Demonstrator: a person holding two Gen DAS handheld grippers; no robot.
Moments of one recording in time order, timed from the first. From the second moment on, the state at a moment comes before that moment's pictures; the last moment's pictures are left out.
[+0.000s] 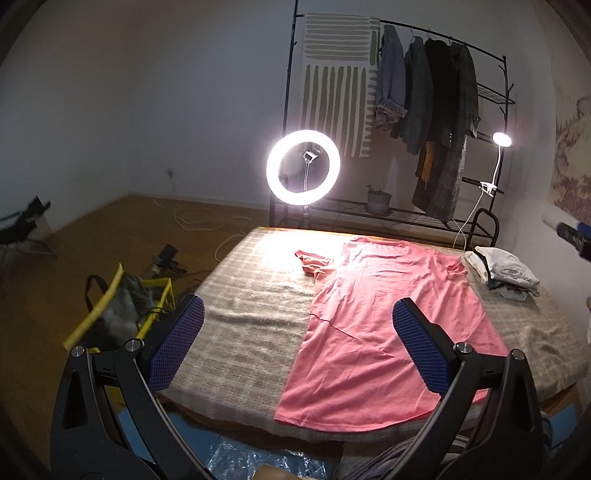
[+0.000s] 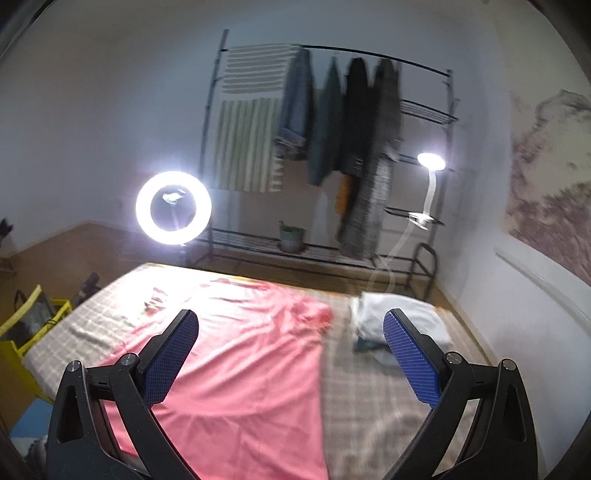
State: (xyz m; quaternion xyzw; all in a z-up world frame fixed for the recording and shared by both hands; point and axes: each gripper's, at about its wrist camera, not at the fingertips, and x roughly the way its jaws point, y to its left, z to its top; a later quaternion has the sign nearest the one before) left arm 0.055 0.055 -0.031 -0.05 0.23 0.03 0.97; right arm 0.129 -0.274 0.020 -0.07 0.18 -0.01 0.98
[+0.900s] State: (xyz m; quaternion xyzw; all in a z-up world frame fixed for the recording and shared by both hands) left arm 0.142 0.100 -0.232 -0.15 0.44 -0.06 0.88; right arm 0.406 -0.157 -0.050 0.00 0.37 0.15 0.92
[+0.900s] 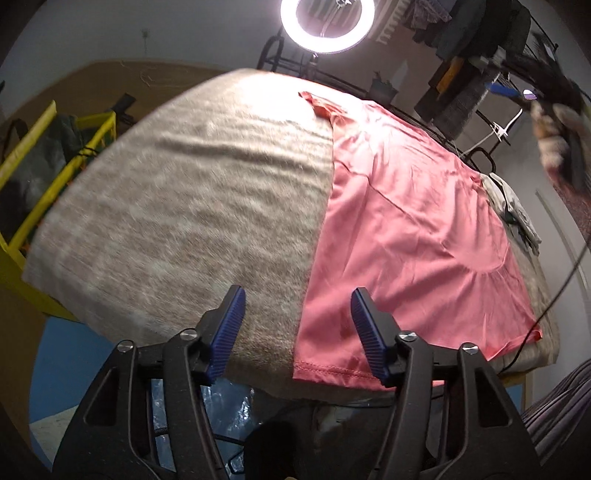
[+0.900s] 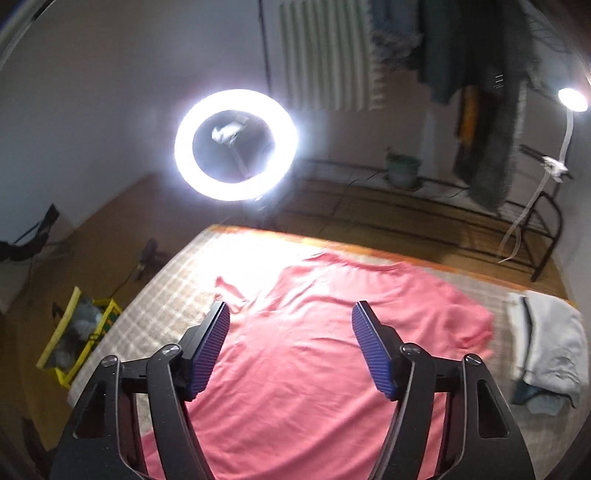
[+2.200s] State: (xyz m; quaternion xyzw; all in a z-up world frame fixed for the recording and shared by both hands) left arm 0.154 0.094 -0.248 -0.16 0.44 -0.12 0.88; right arm 0.616 0.036 -0.246 -0.13 0.50 0.16 0.84
